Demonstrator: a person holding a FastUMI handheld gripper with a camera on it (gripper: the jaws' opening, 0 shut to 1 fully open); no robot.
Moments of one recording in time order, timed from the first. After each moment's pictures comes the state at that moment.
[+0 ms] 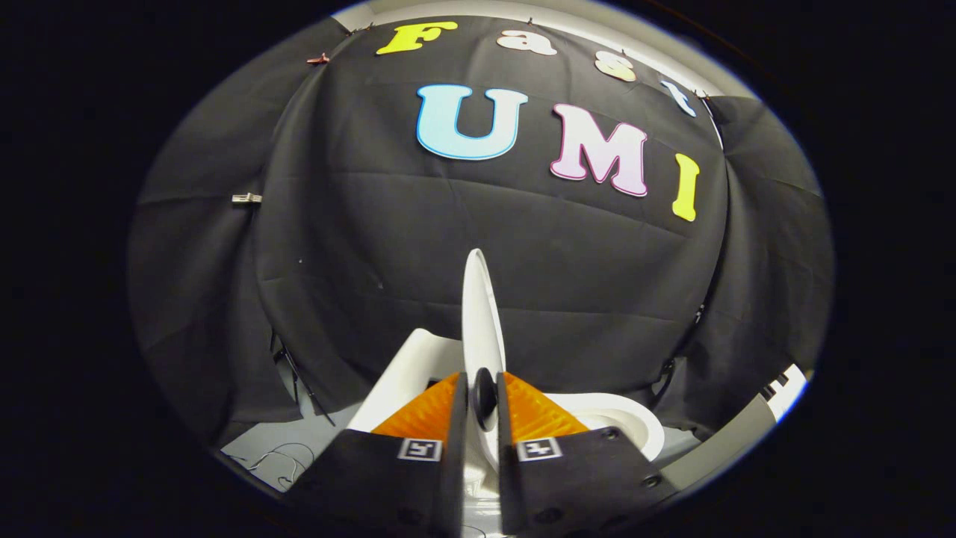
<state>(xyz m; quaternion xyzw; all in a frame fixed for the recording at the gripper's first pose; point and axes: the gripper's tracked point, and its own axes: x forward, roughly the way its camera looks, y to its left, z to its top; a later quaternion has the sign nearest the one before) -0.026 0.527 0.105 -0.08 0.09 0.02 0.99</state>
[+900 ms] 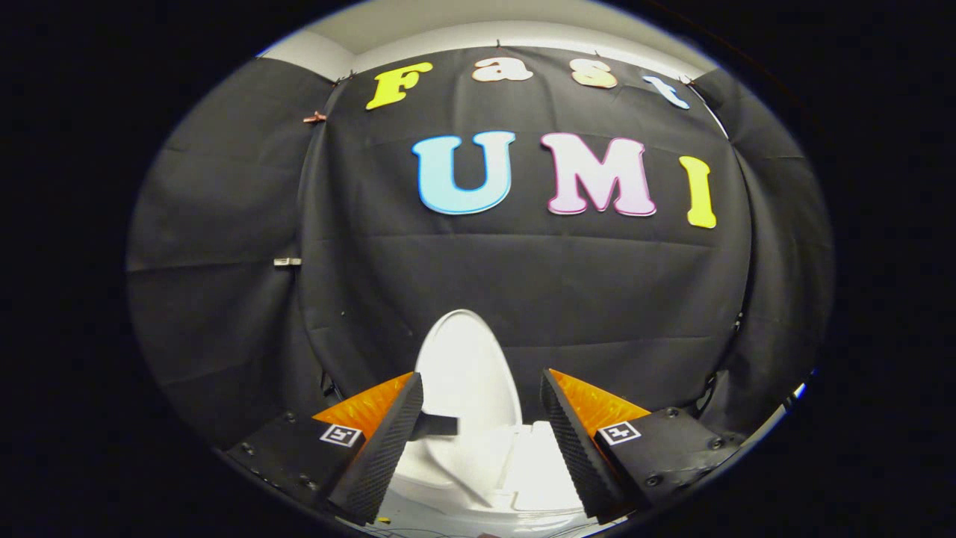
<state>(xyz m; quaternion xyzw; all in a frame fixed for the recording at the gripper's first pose) -0.049 0.415 0.209 -0.01 0.02 0.10 0.99</state>
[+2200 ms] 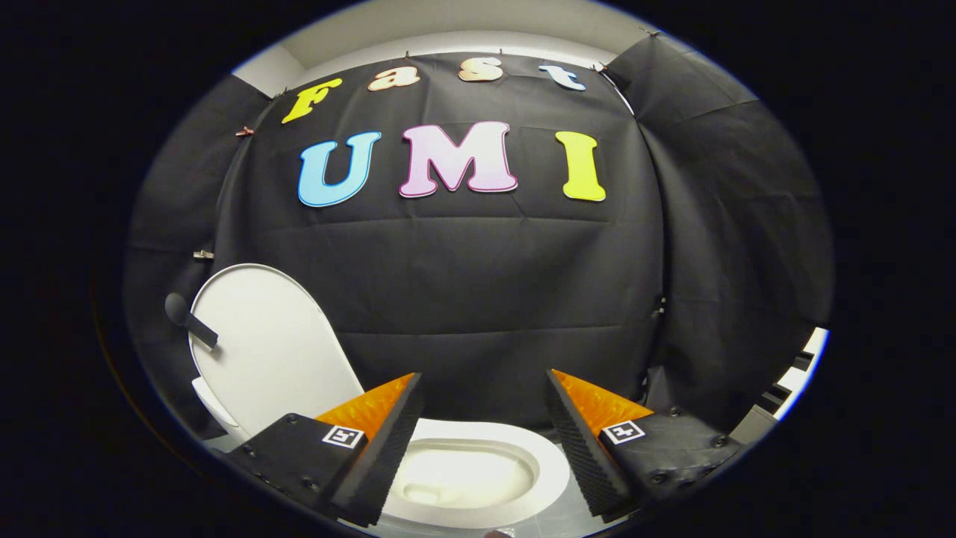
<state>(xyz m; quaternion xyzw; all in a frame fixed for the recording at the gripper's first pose) 0.009 0.124 0.102 0.00 -0.01 0.01 1.00</state>
